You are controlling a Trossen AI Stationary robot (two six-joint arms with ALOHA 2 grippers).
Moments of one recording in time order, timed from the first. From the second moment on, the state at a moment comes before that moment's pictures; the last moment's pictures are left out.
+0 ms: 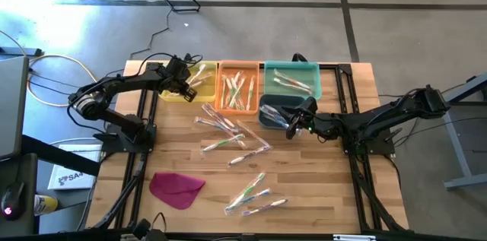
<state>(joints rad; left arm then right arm) 0.92 1.37 0.62 -0.27 -0.08 0.05 0.13 1.12 0.39 0.47 0.67 0.45</state>
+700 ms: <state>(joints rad) 0.92 1.37 0.62 -0.25 -0.07 0.05 0.13 1.12 0.39 0.47 0.67 0.44</state>
